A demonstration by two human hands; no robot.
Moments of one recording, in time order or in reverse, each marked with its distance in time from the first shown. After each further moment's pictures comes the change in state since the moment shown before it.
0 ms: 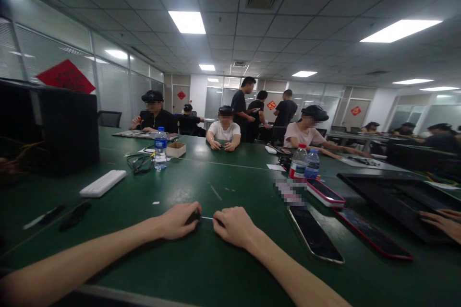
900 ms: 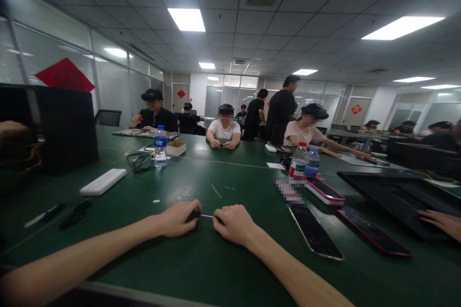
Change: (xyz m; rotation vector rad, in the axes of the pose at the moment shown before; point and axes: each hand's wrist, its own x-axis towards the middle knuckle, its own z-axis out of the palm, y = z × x) left_hand 0.000 -0.004 0.004 -0.007 0.016 0.015; right_hand 0.000 0.001 0.001 0.003 0.014 -0.011
